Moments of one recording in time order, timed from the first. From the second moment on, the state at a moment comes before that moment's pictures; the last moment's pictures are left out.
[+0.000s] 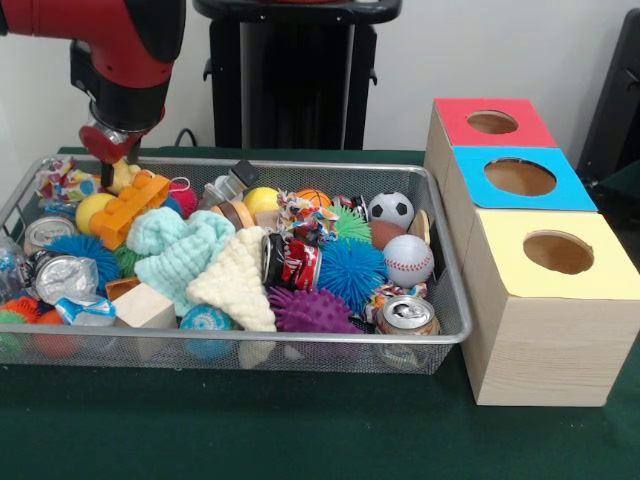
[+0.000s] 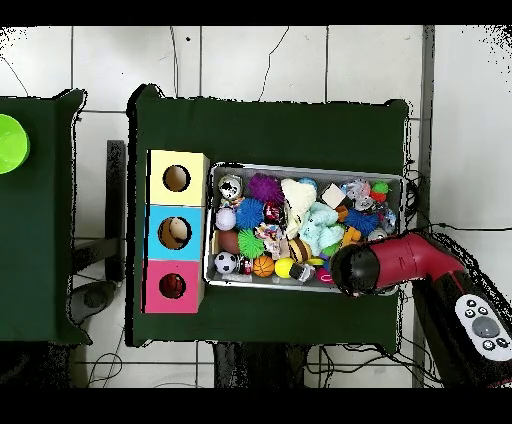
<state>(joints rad) -0.86 -0.57 0.47 1.71 -1.01 0.97 0.84</state>
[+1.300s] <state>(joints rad) -0.84 -0.69 0.49 1.80 -0.85 0.97 0.84</state>
